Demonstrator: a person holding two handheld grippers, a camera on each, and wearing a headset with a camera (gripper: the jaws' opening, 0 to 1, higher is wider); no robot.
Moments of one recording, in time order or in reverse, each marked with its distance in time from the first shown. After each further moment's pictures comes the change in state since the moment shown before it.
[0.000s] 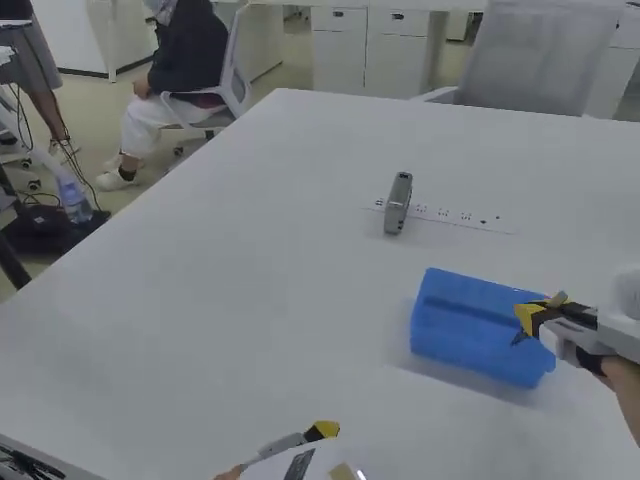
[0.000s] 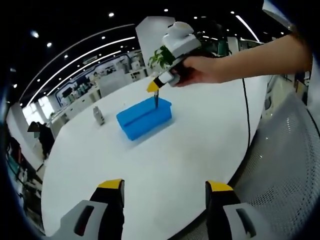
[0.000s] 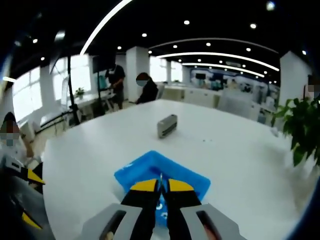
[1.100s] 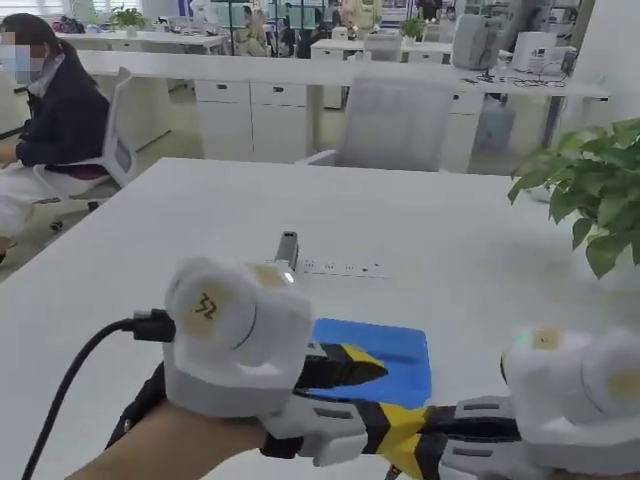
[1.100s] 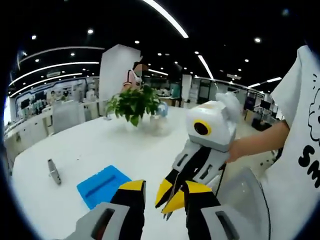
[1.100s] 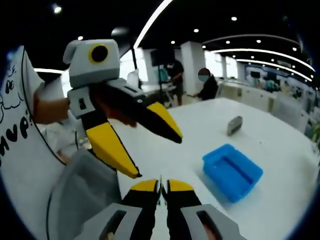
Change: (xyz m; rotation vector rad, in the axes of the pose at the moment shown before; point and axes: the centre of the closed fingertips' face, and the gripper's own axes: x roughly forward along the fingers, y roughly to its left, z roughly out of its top) left arm -0.016 -0.033 0.167 0.067 -0.282 -0.585; right arm -0.102 0.141 -0.017 -0.115 0.104 0.506
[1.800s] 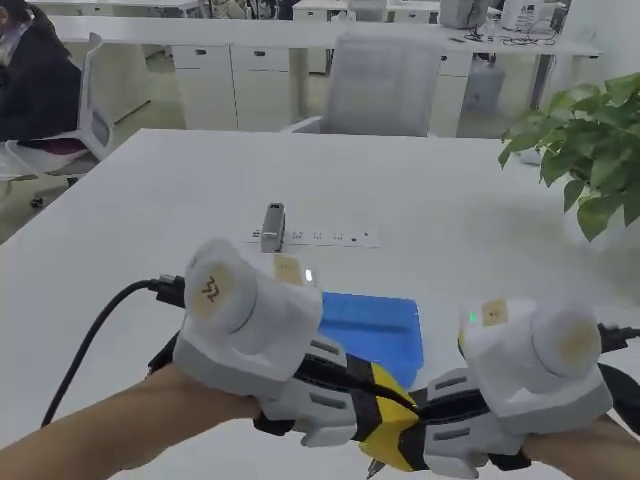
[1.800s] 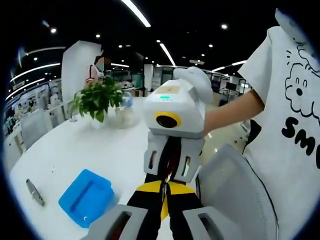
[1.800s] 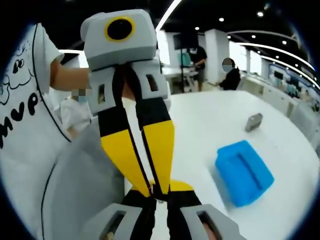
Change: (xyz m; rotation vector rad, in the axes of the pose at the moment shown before) left arm 0.019 -0.011 -0.018 0.133 0.069 -0.210; right arm 0.014 0.000 -0.020 -0.118 0.146 0.124
